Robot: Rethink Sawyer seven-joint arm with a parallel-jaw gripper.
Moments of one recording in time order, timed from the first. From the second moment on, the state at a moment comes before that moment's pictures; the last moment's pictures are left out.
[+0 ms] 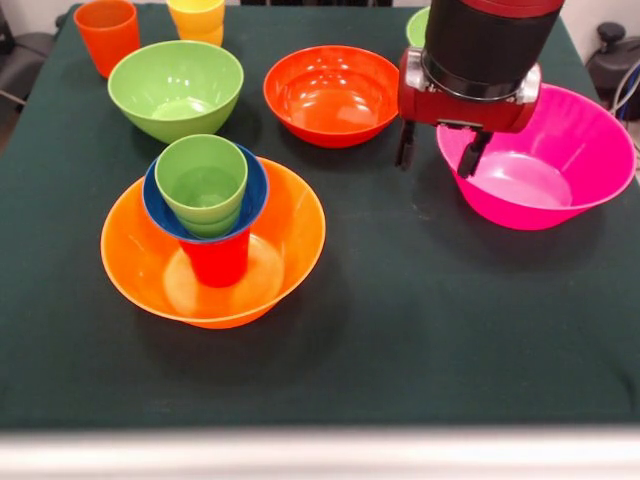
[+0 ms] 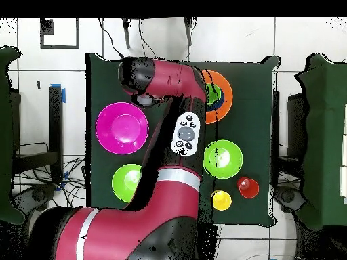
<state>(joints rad) 0.01 -0.27 -0.23 0.96 0.22 1.01 1.70</state>
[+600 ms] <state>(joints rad) -0.01 -0.32 -0.20 0.97 0.26 1.01 1.70</state>
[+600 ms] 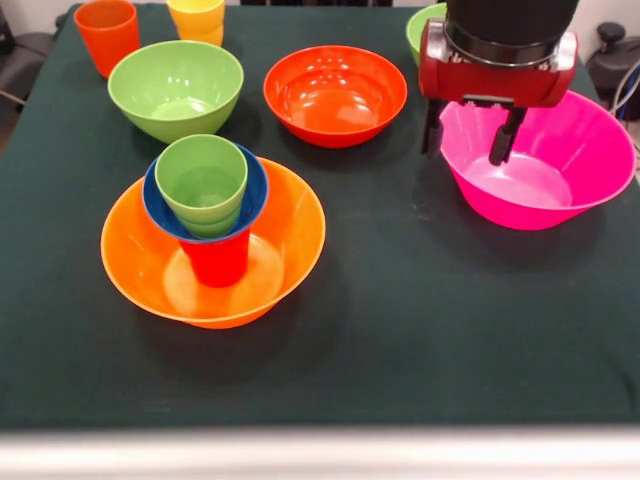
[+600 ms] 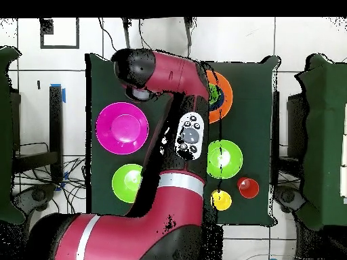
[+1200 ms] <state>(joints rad) -0.11 -0.37 -0.08 1.06 0.27 1.01 1.70</state>
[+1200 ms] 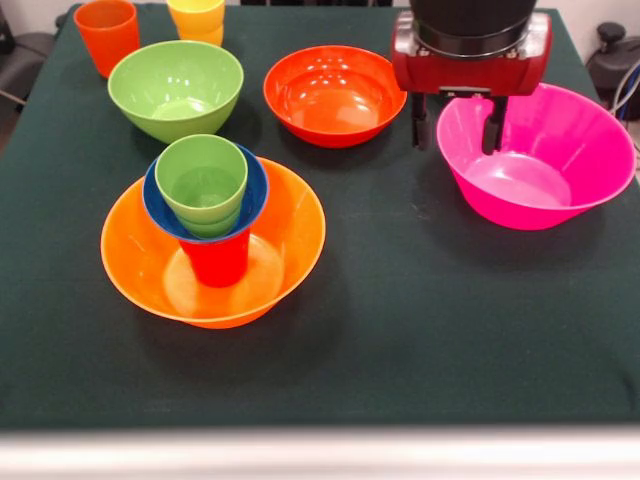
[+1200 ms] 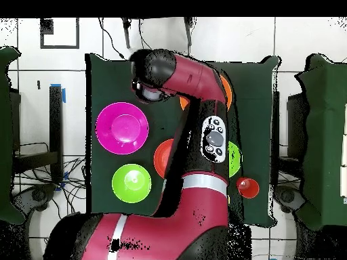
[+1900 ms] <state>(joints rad) -0.20 -0.38 0.05 1.09 0.27 1.01 1.70</state>
